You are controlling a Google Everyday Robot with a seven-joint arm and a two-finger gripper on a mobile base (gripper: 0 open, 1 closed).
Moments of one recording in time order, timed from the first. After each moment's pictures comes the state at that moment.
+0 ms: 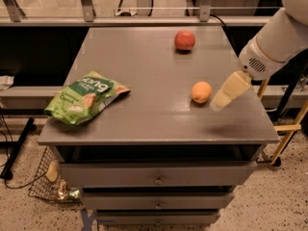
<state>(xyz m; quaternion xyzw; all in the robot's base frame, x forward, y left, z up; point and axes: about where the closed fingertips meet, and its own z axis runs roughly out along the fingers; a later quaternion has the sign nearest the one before) 0.546 -0.204 0.883 -0.43 0.88 0.04 0.20</state>
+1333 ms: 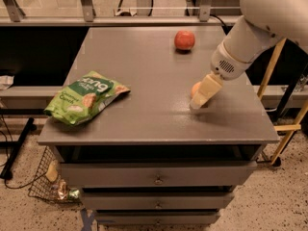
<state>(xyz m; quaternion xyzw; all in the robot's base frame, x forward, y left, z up) 0.575 -0.152 0.853 -0.47 0.86 0.07 0.17</state>
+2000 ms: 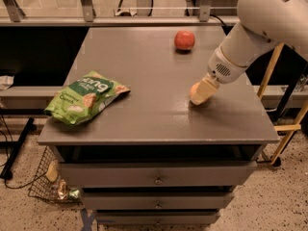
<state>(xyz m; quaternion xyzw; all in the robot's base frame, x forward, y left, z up) 0.575 -0.147 0.842 -0.46 0.87 0.08 0.17</state>
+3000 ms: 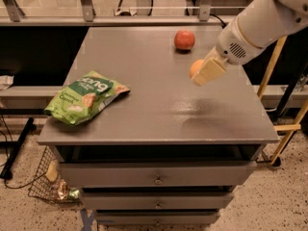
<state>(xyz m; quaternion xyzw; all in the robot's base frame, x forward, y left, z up) 0.566 -0.136 0.922 -0.49 0.82 0.08 0.27</state>
